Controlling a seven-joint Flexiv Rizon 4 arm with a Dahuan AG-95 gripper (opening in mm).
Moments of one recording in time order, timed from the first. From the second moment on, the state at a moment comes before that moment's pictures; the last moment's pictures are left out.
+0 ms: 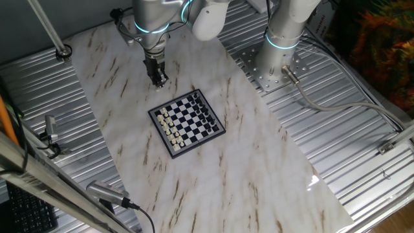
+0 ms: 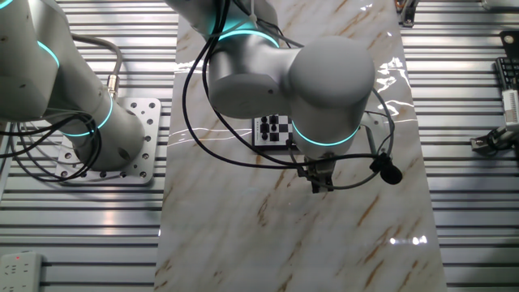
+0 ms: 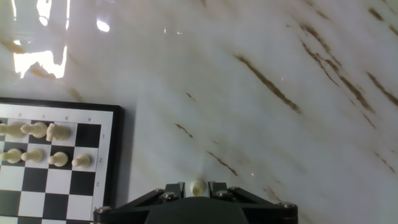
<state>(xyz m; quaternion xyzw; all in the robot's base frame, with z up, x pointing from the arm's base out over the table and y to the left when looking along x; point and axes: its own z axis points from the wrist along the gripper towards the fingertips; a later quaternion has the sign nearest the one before) 0.484 -0.103 0.029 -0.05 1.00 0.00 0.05</state>
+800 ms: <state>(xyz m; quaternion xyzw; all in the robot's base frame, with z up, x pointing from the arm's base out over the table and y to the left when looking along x) 0.484 -0.104 0.028 -0.05 1.00 0.00 0.05</state>
